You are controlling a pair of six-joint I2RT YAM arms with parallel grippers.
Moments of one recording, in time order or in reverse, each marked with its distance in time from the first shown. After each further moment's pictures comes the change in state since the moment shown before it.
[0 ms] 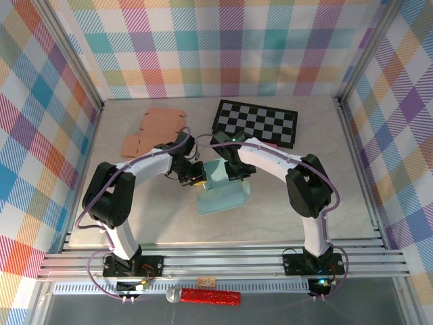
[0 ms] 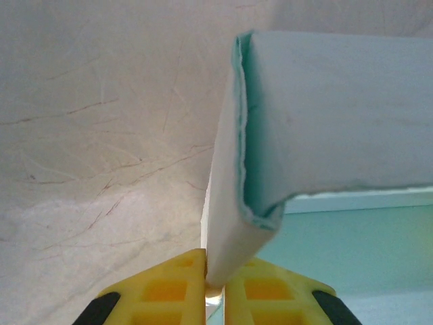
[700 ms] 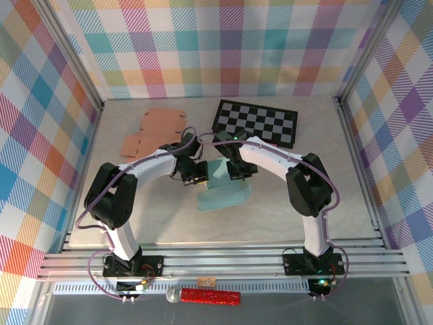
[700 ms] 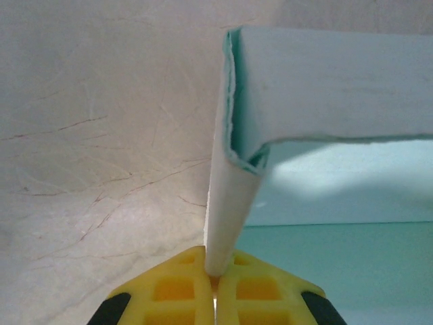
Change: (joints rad) left arm -0.068 0.007 0.039 -0.022 -0.131 -0.027; right arm -0.018 0.005 0.000 -0.015 -0.022 0.008
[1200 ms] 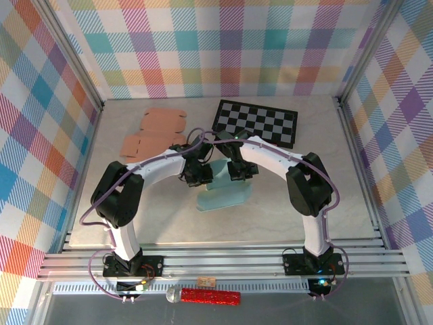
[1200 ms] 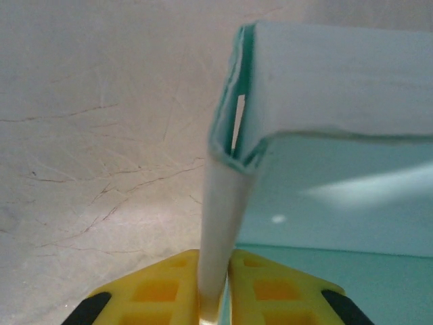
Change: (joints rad) left arm -0.072 0.037 0.032 -0.048 -0.130 -0.075; right arm -0.010 0.002 0.000 -0.022 -0.036 0.018
